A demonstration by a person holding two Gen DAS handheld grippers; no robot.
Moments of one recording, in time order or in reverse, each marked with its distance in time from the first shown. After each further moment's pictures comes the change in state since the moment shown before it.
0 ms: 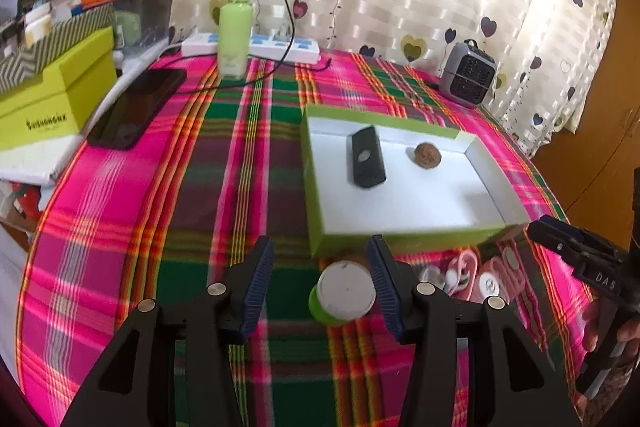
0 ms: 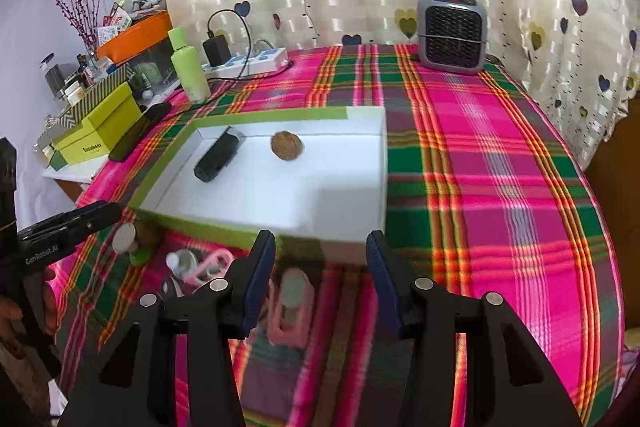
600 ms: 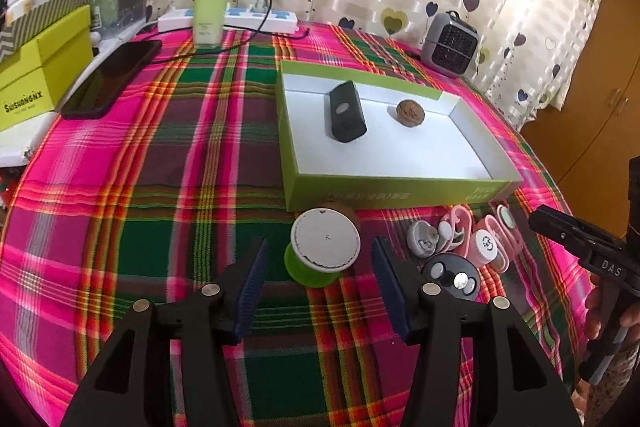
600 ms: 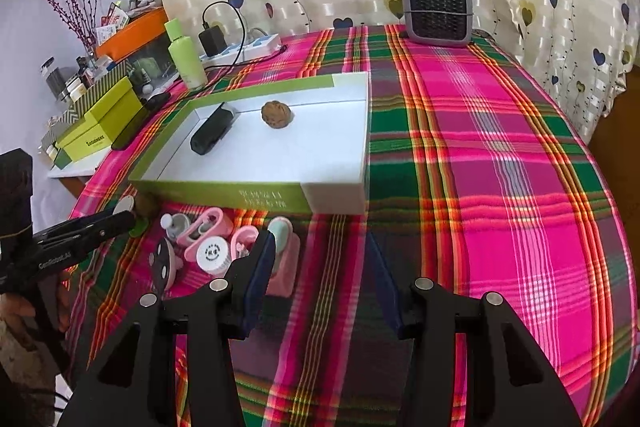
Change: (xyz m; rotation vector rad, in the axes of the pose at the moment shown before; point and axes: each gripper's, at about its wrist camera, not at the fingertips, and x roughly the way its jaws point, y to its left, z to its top) left arm 0.019 -0.009 -0.022 0.035 0.065 -0.059; right arm -0.005 -0.013 -0.029 0.041 0.029 0.025
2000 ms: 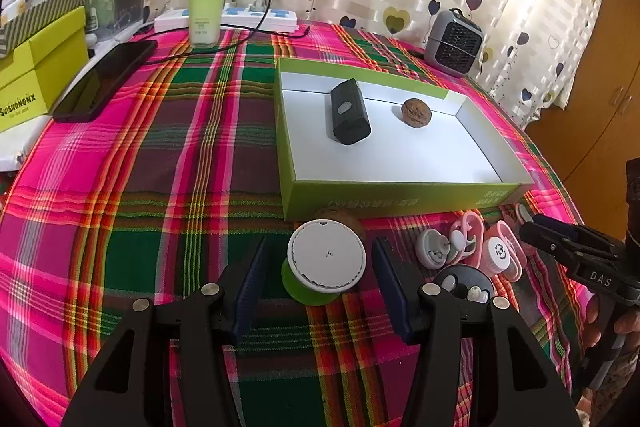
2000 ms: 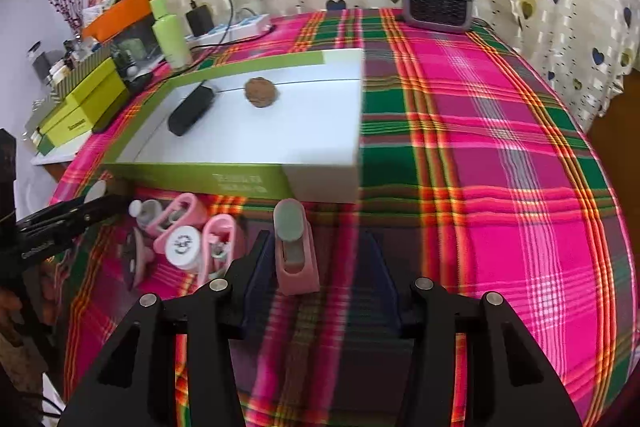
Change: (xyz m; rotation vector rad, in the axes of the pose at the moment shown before) left arm 0.012 -0.001 0.005 0.005 -0.009 0.011; right arm 0.023 -0.002 -0.002 -0.020 0.050 -0.058
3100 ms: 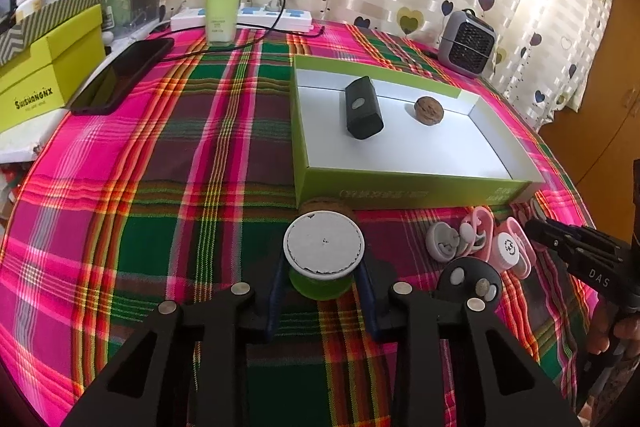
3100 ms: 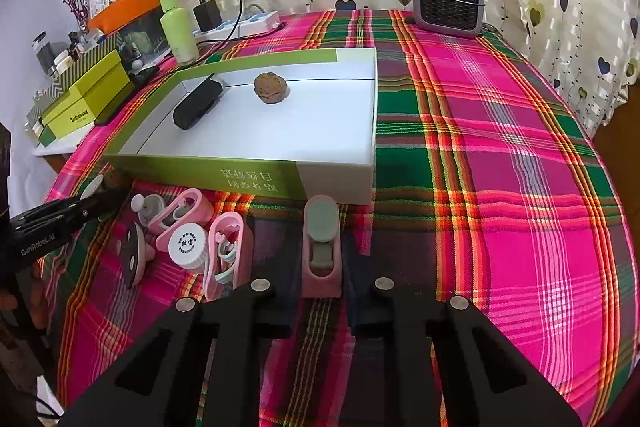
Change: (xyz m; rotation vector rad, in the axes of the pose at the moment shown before) left arm -0.004 0.002 -0.009 -0.019 -0.008 0.057; right arm 0.005 0.008 0.000 -0.035 -0.009 0.009
